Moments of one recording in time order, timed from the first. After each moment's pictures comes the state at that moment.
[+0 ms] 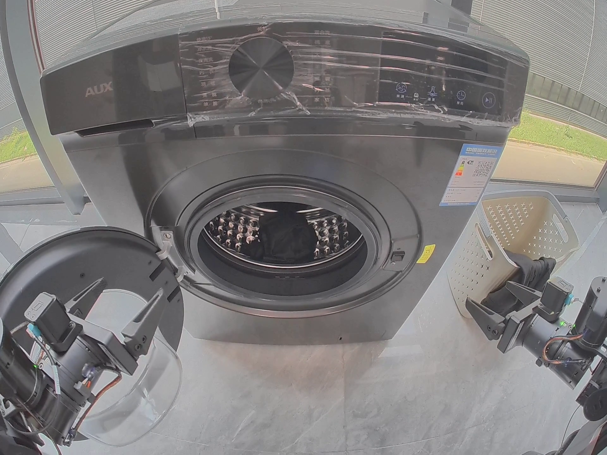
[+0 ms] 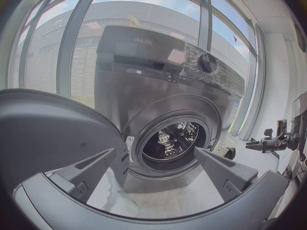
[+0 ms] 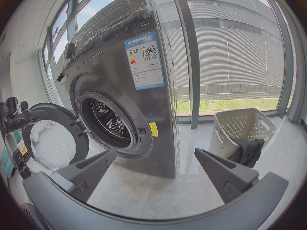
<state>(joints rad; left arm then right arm) -0.65 1.27 -0.02 -1.29 0.42 -0.11 0.40 1.54 -0.02 -1.38 -0.08 0.11</state>
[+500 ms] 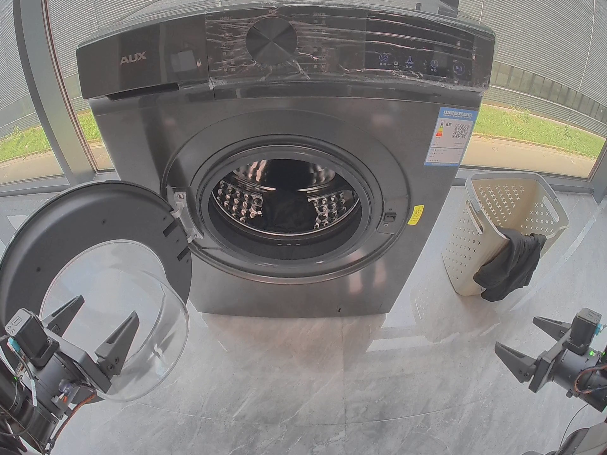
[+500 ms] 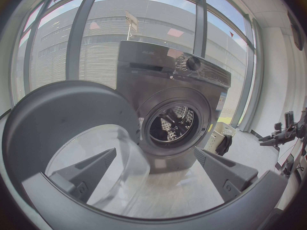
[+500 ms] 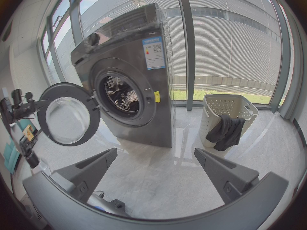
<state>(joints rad) -0.60 1.04 -0.02 -1.00 0.40 -0.10 0.40 1.09 -0.02 -0.79 -0.09 0.08</state>
